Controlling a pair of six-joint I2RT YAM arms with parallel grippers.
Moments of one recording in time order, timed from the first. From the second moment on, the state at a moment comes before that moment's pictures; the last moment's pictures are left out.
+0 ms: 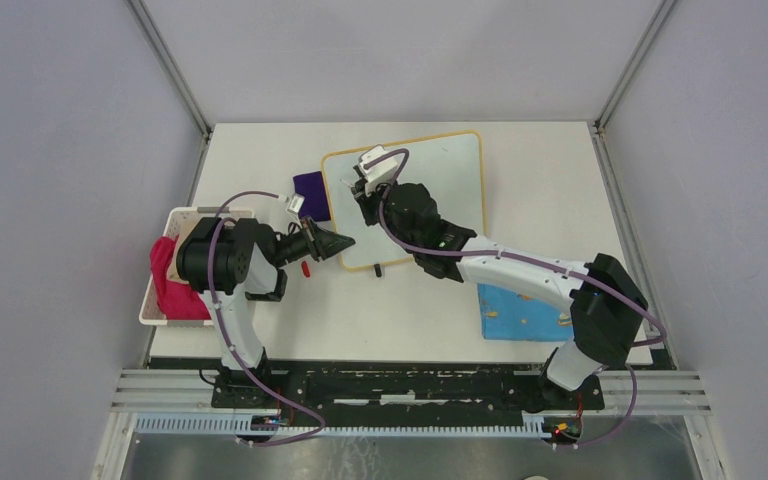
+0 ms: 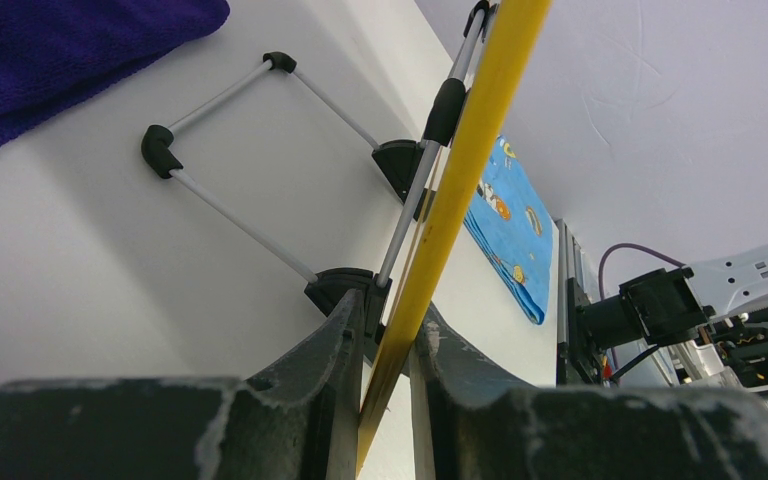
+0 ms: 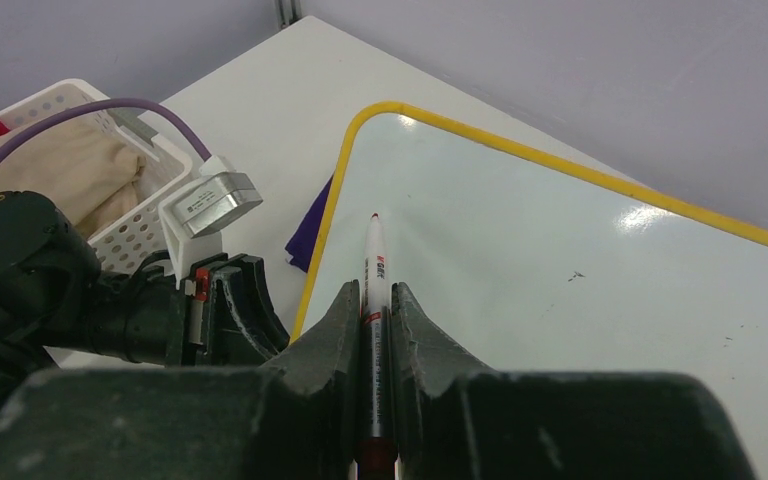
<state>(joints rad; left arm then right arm) -0.06 2.00 0.45 1.54 1.00 -0.80 0.97 1.62 1.21 0.33 0.34 -0.02</state>
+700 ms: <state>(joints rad) -0.06 2.00 0.45 1.54 1.00 -0.80 0.93 1.69 1.24 0.32 0.31 0.04</state>
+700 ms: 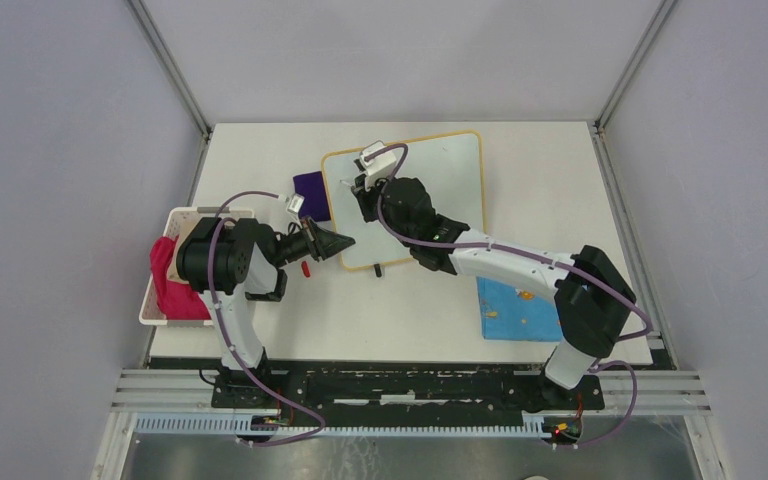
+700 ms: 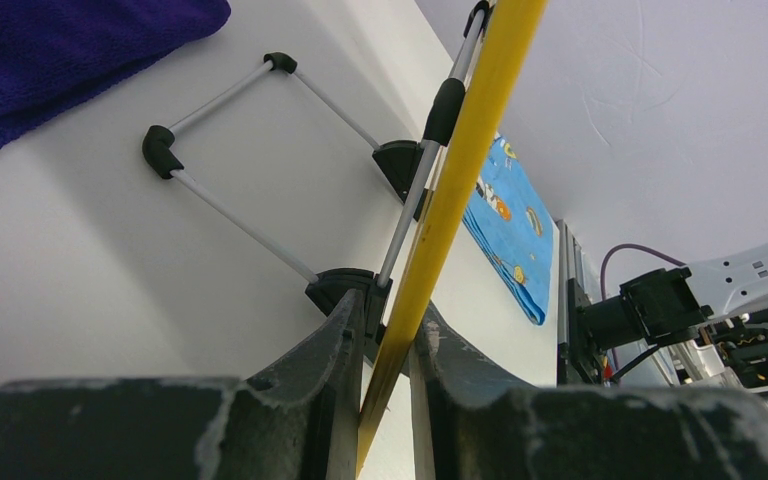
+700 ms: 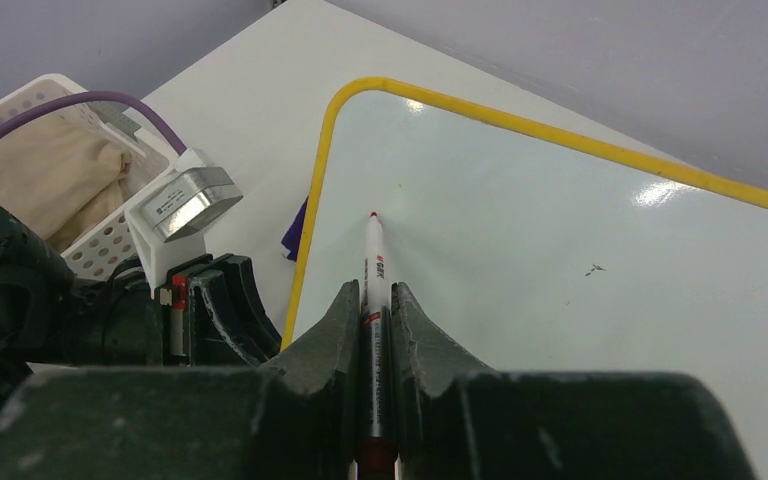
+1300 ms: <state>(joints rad) -0.06 2.00 0.45 1.54 1.00 -0.80 0.87 1.62 1.16 0.32 0.32 0.06</state>
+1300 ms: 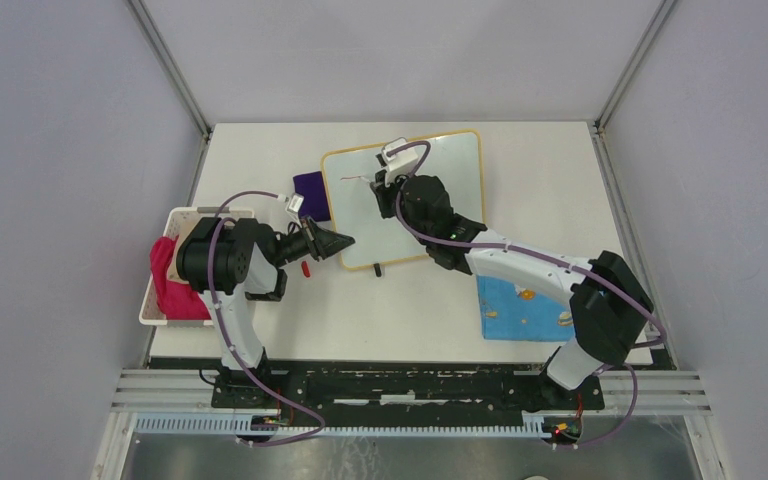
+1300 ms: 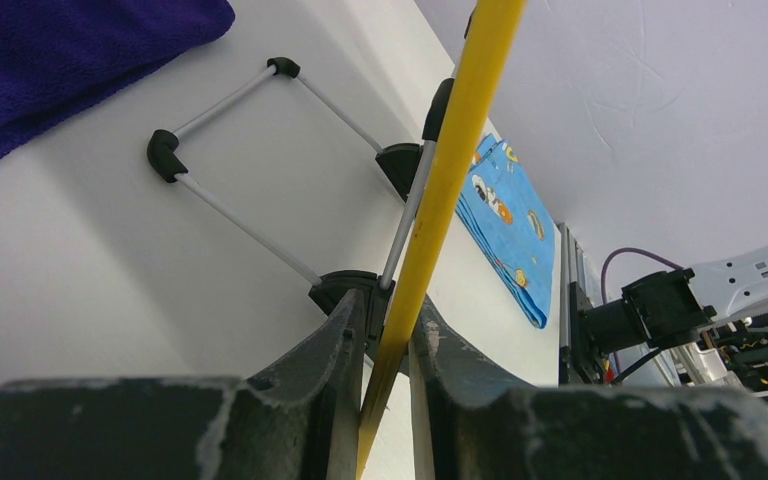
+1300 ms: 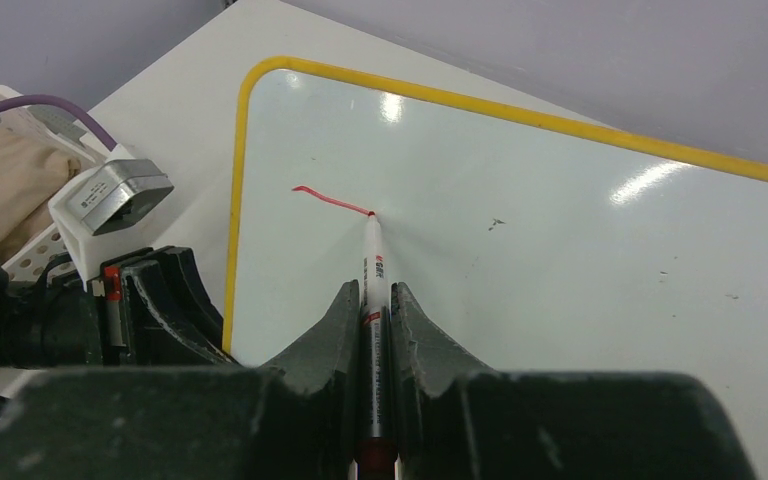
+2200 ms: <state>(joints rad) -0.06 2.00 0.46 1.54 1.00 -0.80 0.87 1.60 1.13 0.36 0.22 0.05</state>
